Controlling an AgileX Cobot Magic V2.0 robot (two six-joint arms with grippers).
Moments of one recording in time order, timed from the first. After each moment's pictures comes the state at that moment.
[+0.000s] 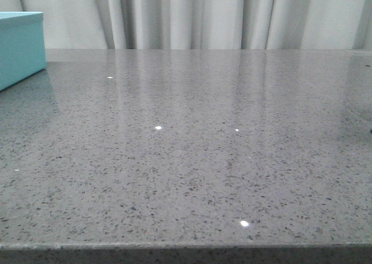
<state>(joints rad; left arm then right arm) 0.22 1.60 -1.78 -0.32 1.22 0.33 0.43 0.96 -1.19 -0.15 0.74 0.39</state>
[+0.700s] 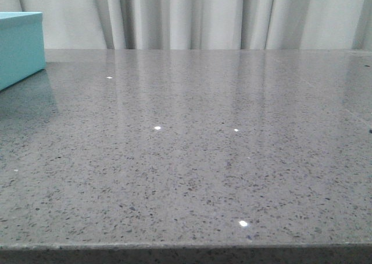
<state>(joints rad) 0.22 1.15 -1.40 -0.51 1.04 0.46 0.43 0.62 -0.83 -0.19 0.60 0.39</state>
